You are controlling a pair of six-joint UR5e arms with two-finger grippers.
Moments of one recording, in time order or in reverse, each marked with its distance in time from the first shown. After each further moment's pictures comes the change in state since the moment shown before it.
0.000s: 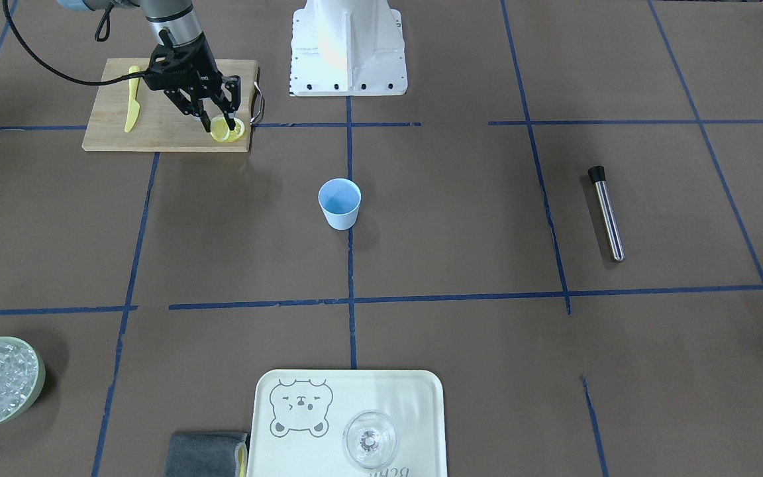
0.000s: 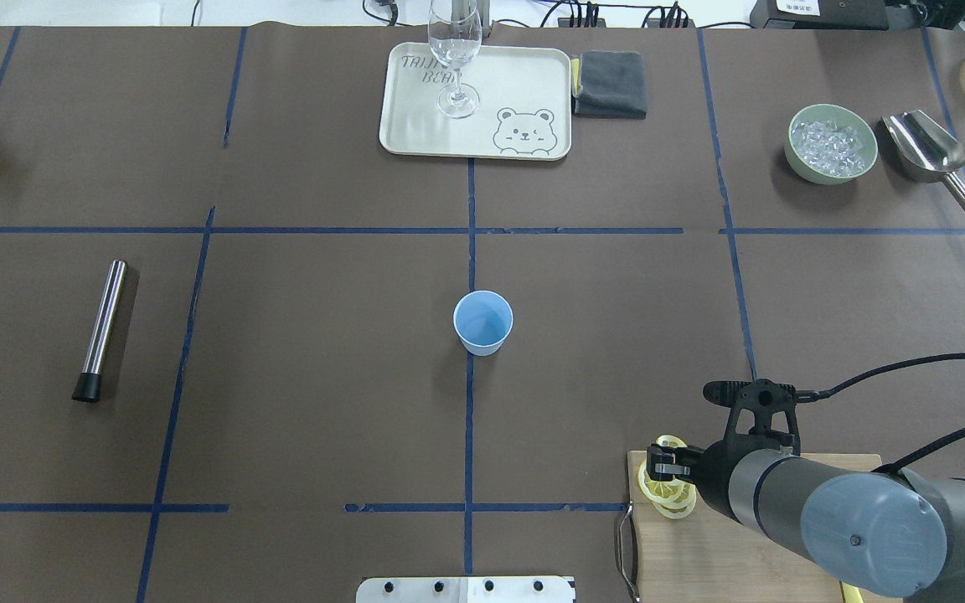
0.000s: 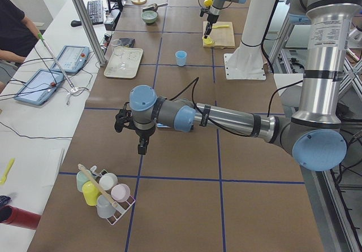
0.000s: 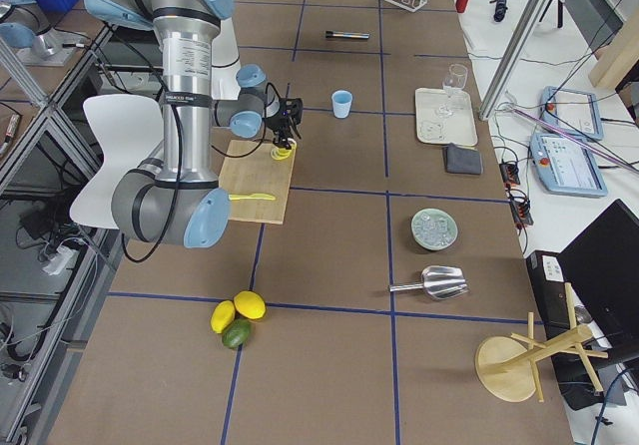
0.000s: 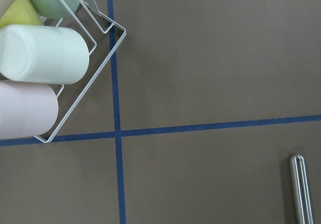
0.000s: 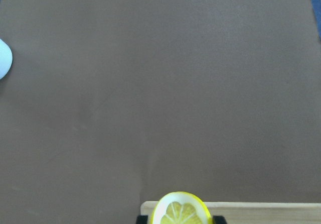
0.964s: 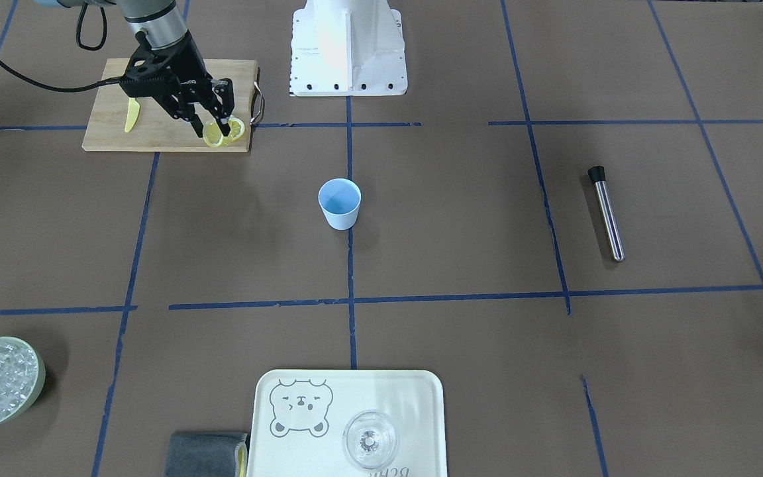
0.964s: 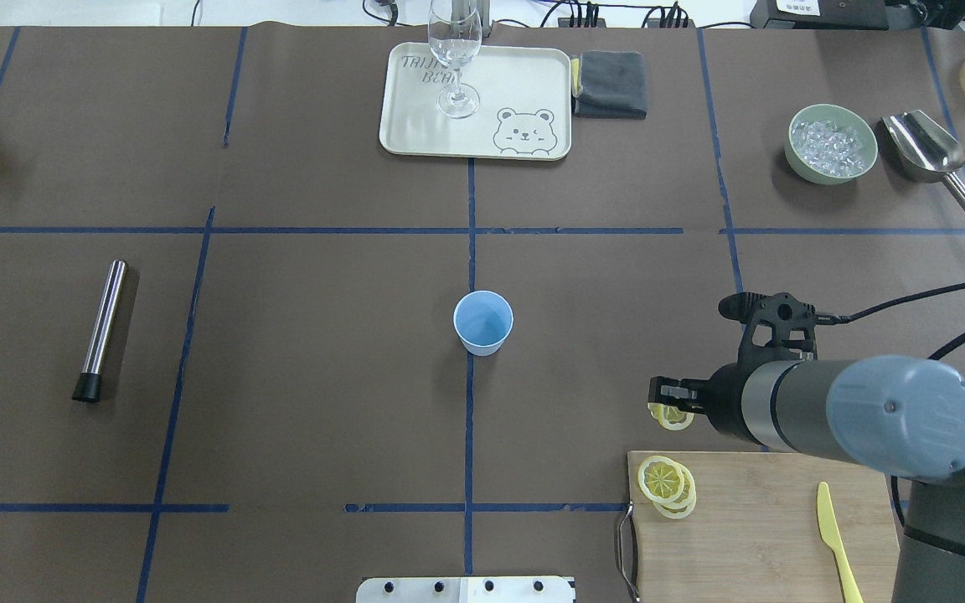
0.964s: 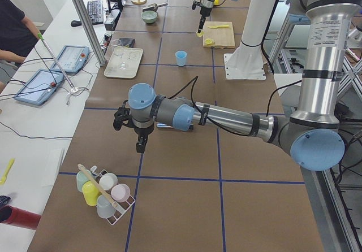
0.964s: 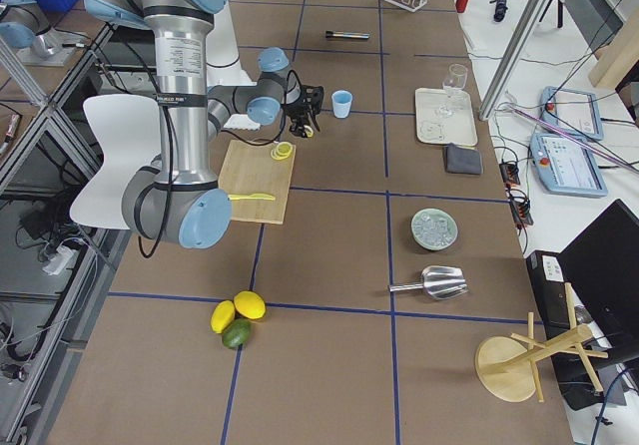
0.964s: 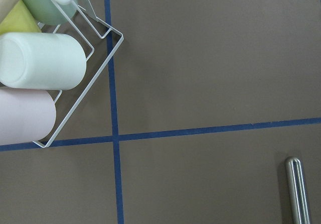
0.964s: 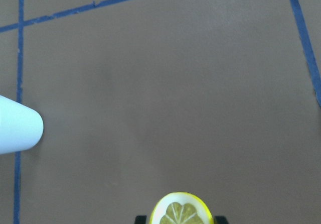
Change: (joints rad) left arm 0.000 -0.011 0.000 0.000 -0.001 0.000; right arm 0.233 0.117 0.034 -0.131 0.246 -0.041
